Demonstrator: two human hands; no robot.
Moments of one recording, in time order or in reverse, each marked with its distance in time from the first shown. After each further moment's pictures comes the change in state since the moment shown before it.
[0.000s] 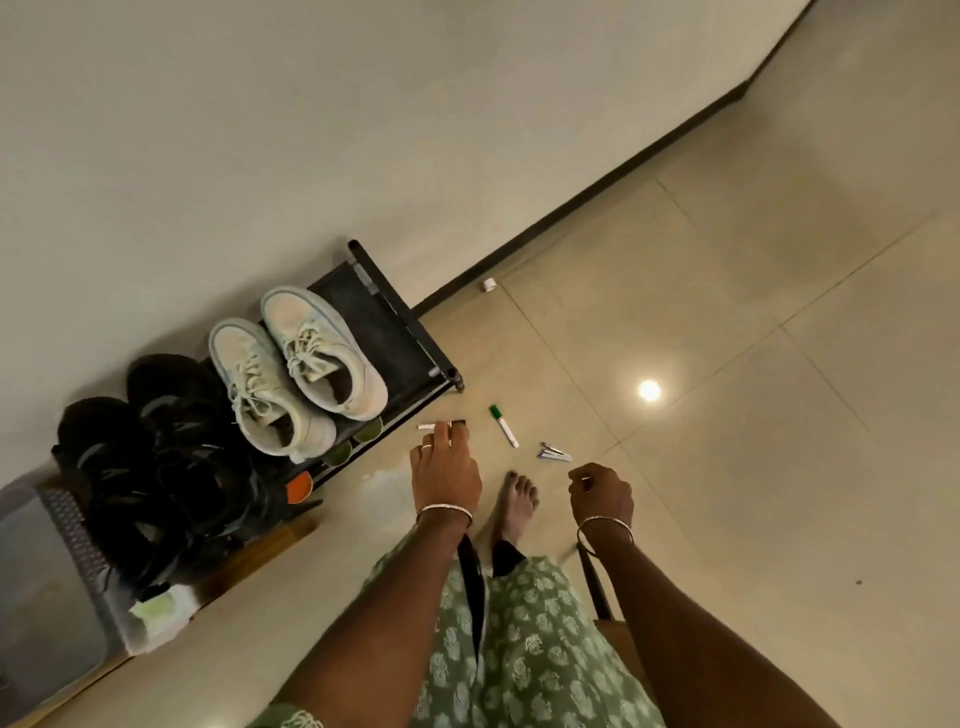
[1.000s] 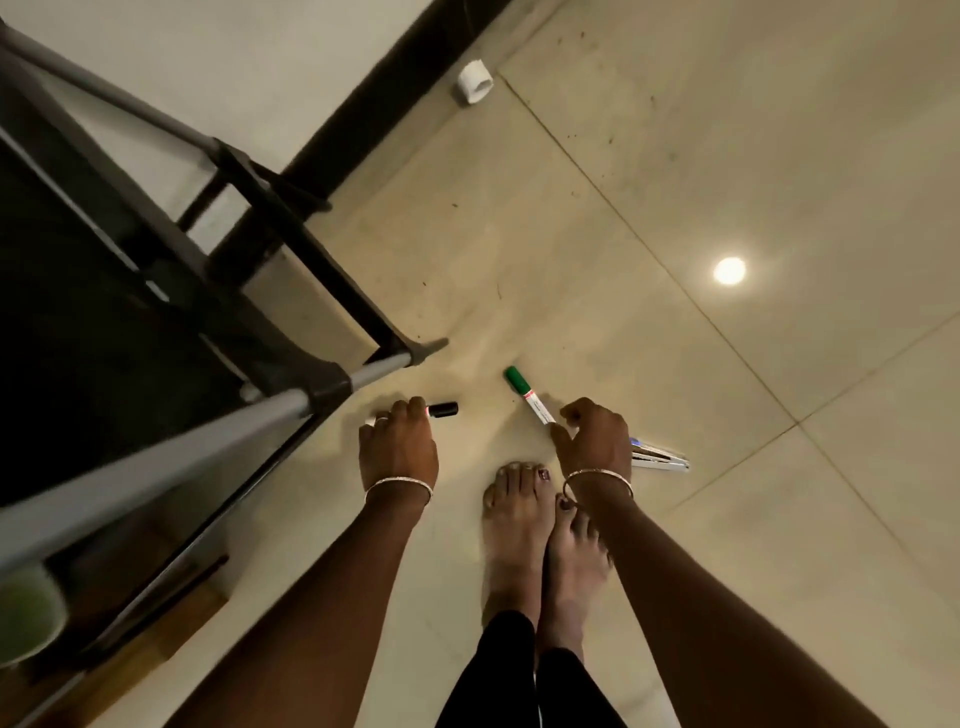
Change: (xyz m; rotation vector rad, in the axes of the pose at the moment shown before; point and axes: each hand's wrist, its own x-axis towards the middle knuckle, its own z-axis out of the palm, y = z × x) left_hand 0.297 -0.095 0.430 0.400 -0.136 -0.021; right_hand 0.367 0.102 0.344 -0.069 -0.164 -0.075
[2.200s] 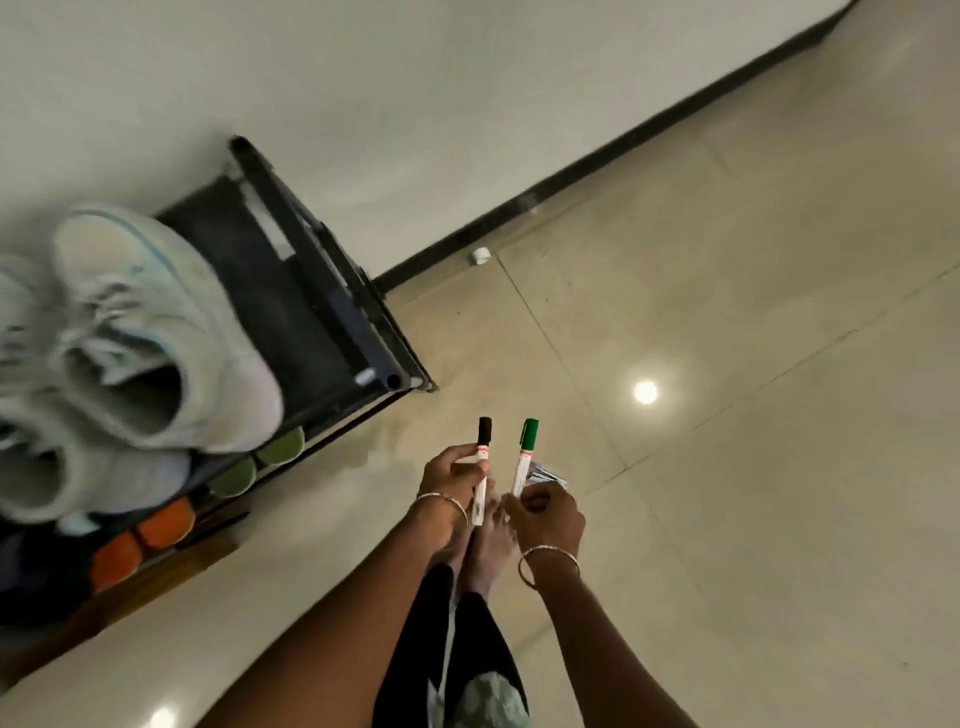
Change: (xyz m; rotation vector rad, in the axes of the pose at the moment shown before) left_hand -0.202 0.023 -0.242 -1.855 -0.375 -0.413; right_hand -0.257 -0.075 -0.170 0.310 0.116 0.131
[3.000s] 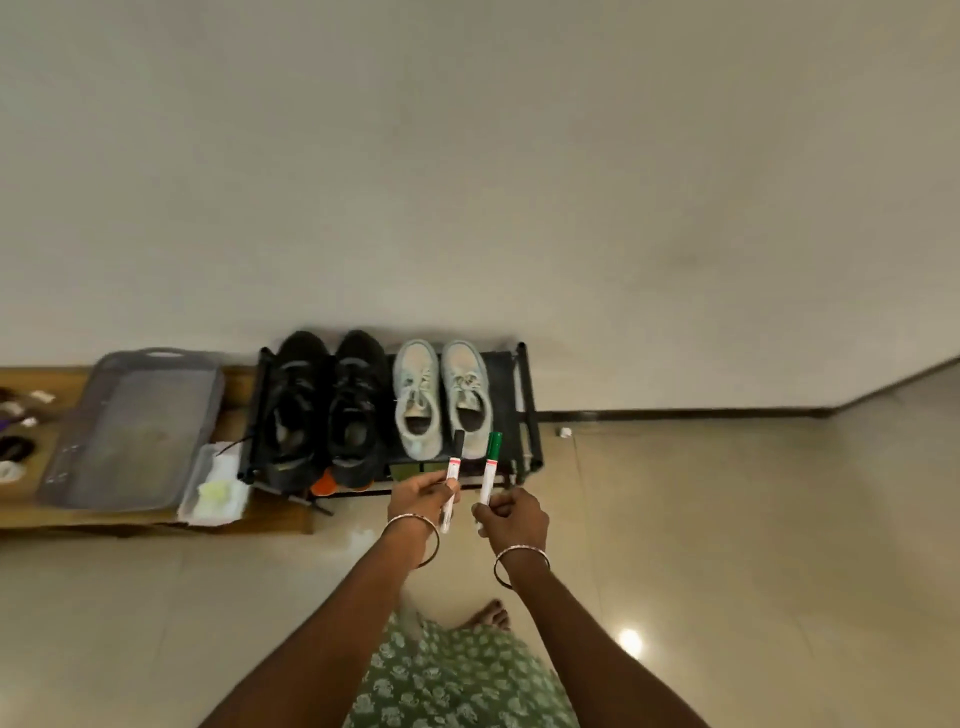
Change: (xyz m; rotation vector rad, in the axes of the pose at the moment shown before) left_hand -0.326 0.098 -0.177 -0.416 0.307 0.304; right_hand -0.311 -0.182 -0.062 -0.183 -0.271 -0.623
